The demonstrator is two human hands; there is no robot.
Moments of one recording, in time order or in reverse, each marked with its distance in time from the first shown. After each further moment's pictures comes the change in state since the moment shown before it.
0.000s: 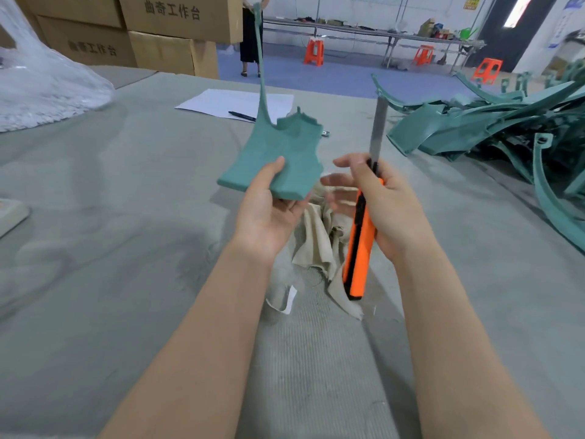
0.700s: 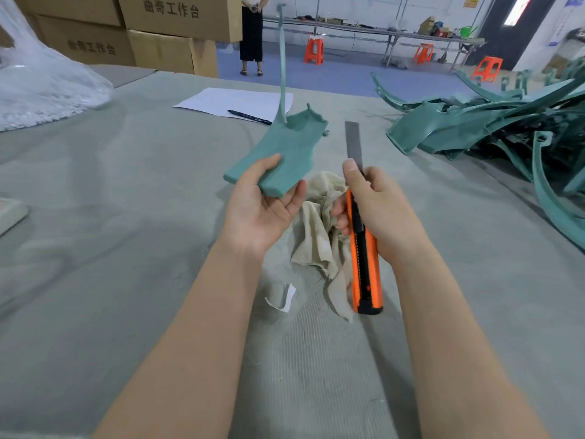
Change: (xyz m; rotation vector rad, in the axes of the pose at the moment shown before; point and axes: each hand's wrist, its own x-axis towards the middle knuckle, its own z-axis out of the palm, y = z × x) left_hand -0.004 0.010 -0.004 -0.002 -0.073 -0.055; right_hand -0.001 0.006 -0.001 -0.113 0.043 0.085
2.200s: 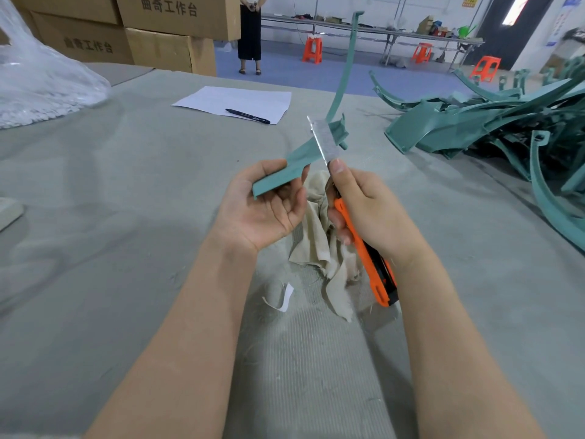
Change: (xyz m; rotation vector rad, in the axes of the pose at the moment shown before) left_hand -0.006 0.010 0.000 -0.012 -0.097 -0.281; right_hand -0.003 0.000 0.000 -0.260 -0.192 -0.183
